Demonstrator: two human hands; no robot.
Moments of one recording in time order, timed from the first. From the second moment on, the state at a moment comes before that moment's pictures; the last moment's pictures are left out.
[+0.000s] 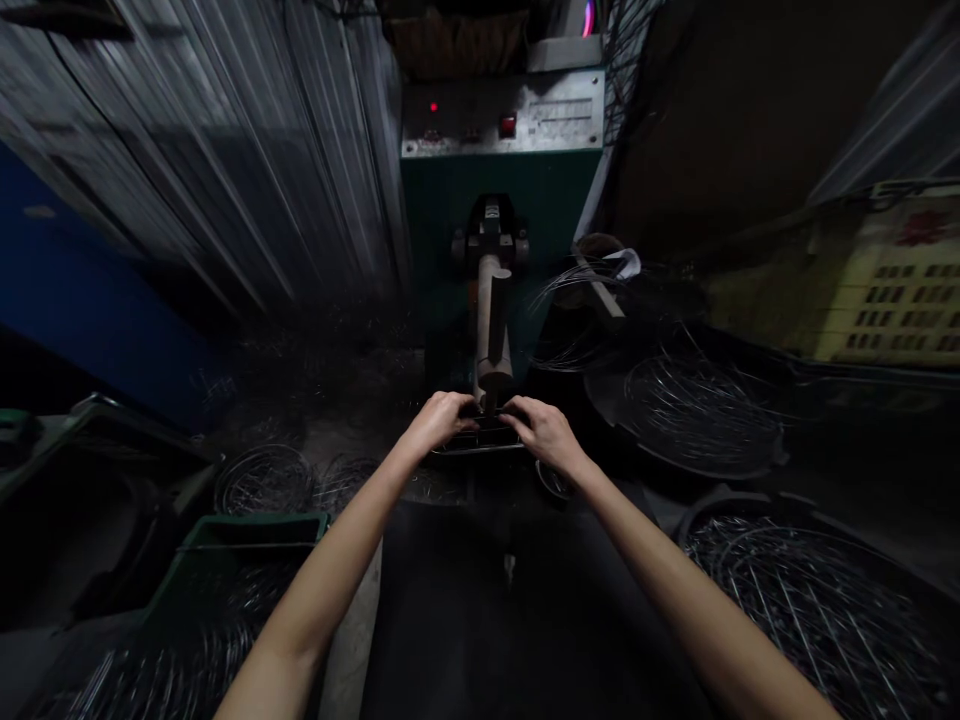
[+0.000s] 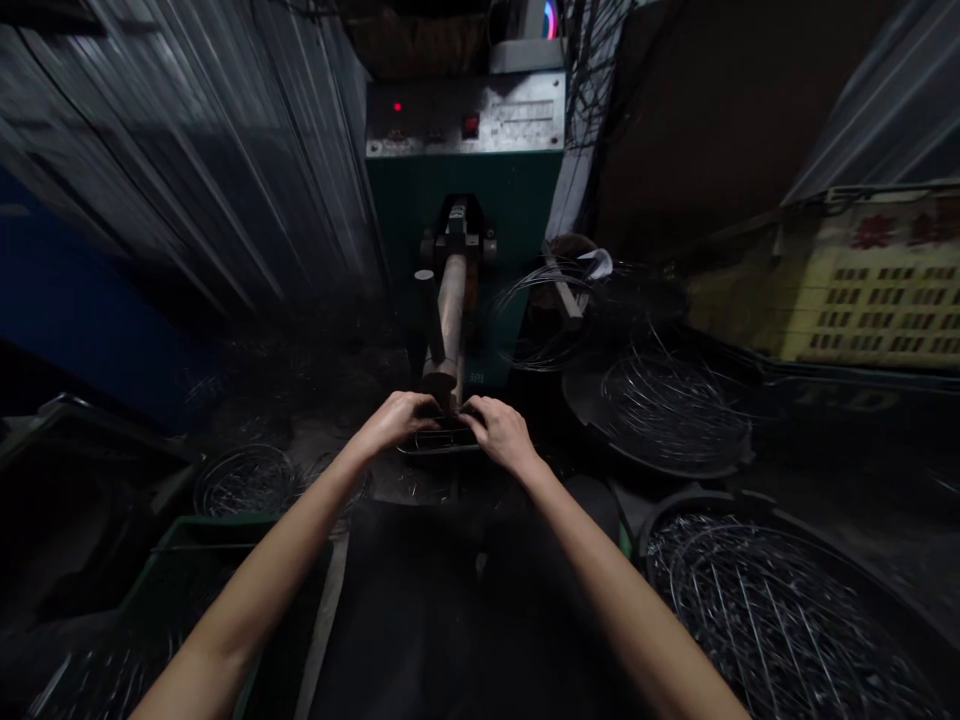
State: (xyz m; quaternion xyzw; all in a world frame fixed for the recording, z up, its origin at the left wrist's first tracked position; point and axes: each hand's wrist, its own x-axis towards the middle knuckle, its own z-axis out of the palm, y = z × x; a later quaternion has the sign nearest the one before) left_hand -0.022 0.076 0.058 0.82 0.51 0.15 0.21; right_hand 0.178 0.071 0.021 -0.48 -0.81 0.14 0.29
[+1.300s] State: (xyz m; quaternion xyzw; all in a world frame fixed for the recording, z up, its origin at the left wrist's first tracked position) left_hand -0.069 0.065 0.071 0.80 0.56 0.15 0.18; right_hand 0.217 0.085 0.046 -0.38 -0.87 0.25 0.17
